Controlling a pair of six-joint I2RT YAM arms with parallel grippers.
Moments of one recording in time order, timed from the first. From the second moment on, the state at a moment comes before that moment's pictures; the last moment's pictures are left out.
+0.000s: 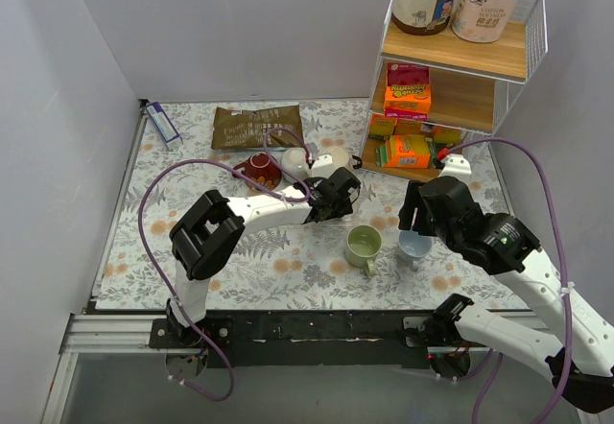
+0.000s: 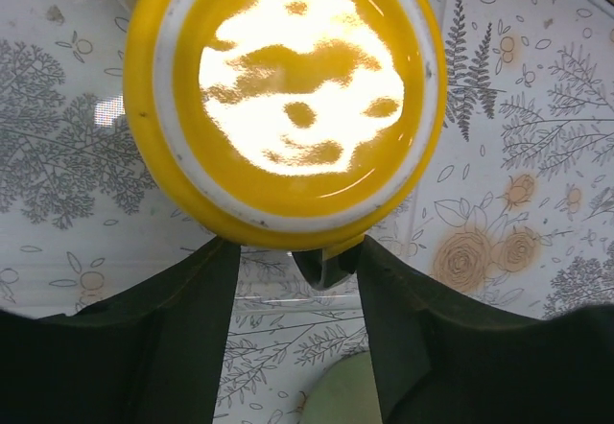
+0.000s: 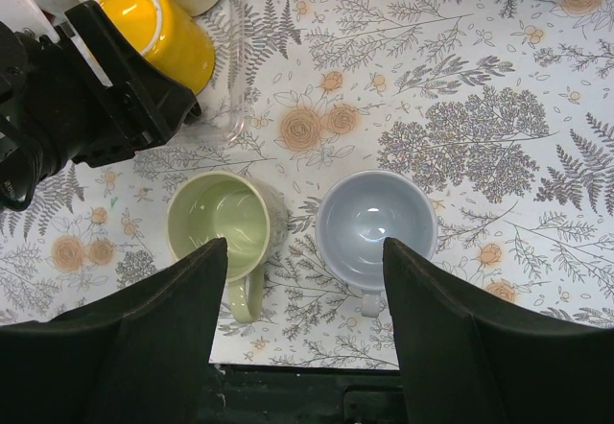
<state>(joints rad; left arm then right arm) -0.94 1.94 1.36 -0.35 -0.43 -0.99 0.75 0.82 1.08 -1.04 0.46 0.62</state>
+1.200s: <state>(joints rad) -0.96 1.81 1.29 -0.43 -0.46 -1.01 0.75 0.81 1.06 -1.01 0.41 0.62</state>
